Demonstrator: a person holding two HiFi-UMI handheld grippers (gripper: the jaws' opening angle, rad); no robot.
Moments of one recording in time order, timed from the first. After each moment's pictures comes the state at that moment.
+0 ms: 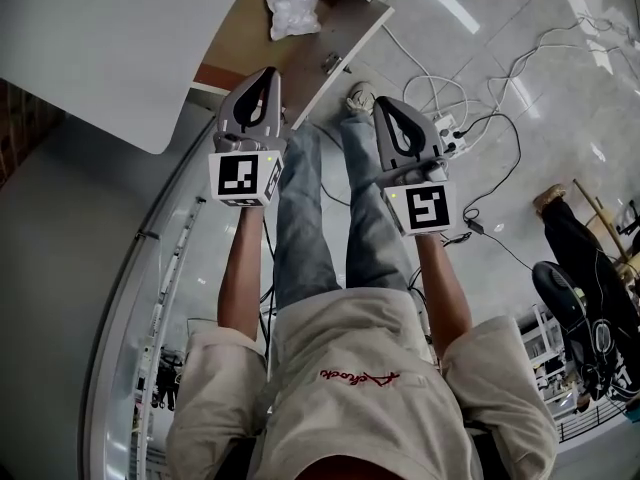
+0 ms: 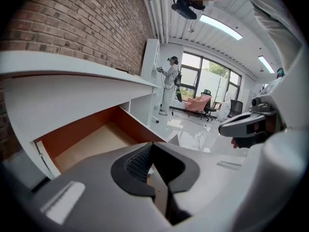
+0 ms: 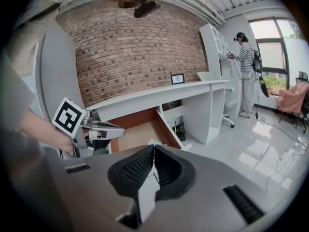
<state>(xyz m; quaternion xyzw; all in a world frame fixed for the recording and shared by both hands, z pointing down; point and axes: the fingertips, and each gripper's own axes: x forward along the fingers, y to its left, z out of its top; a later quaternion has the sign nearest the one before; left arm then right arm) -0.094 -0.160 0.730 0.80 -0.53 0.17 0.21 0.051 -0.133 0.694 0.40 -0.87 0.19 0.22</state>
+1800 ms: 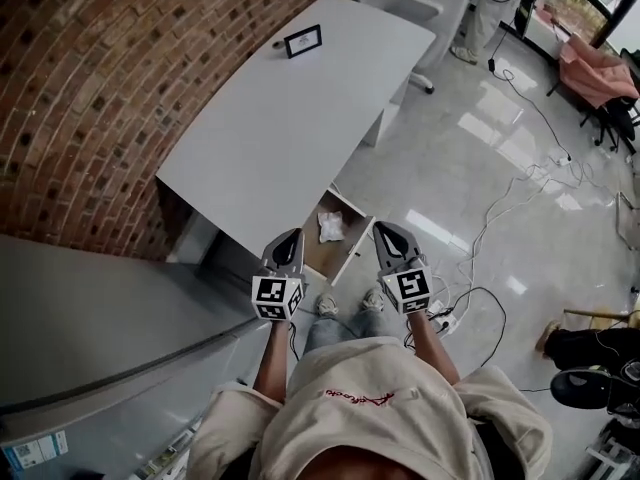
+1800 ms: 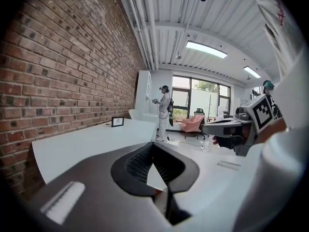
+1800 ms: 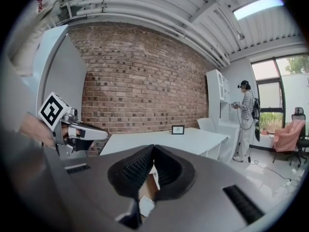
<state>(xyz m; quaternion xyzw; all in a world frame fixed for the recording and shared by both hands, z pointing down) -0.128 -0.154 0.445 0.84 -0.53 0.09 0.12 0.033 -0.165 0.420 0.45 -0.89 0.04 0.11</state>
